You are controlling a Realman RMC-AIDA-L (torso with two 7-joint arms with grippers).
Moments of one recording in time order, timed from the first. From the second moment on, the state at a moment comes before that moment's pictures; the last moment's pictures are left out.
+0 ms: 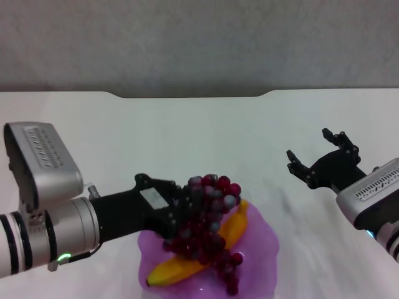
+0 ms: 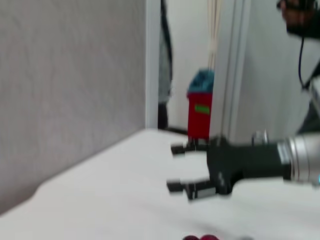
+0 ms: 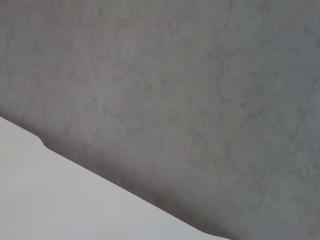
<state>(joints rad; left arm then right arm) -0.10 -2.04 1.69 1.29 -1.65 -0.89 1.57 0.52 2.02 0.53 0.41 -2.07 -0.80 -0.30</state>
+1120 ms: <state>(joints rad) -0.06 -2.04 1.75 1.51 -1.23 -0.82 1.26 0.52 2.02 0.53 0.40 -2.07 -0.80 -0.30</state>
